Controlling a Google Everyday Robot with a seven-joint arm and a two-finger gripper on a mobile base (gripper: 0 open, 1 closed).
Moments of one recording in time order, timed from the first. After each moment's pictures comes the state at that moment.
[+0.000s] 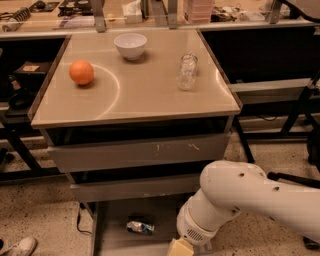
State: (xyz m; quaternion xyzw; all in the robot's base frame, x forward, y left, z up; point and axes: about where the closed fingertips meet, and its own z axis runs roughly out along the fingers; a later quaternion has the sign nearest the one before) arm 0.312 -0.038 0.623 -0.53 0.82 0.22 0.06
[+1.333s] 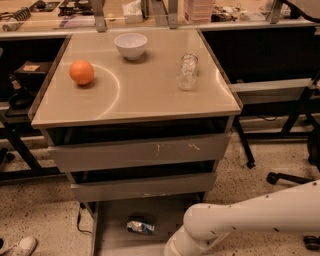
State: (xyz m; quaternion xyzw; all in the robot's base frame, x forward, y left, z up) arm 0.280 -0.002 0.459 -0.46 0.84 0.29 0.01
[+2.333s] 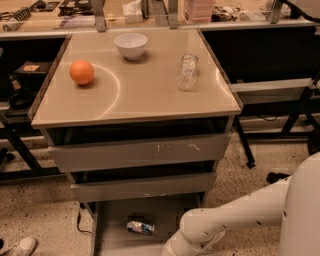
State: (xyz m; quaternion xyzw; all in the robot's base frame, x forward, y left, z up) arm 0.291 0.008 0.401 -0.43 0.85 0.30 0.01
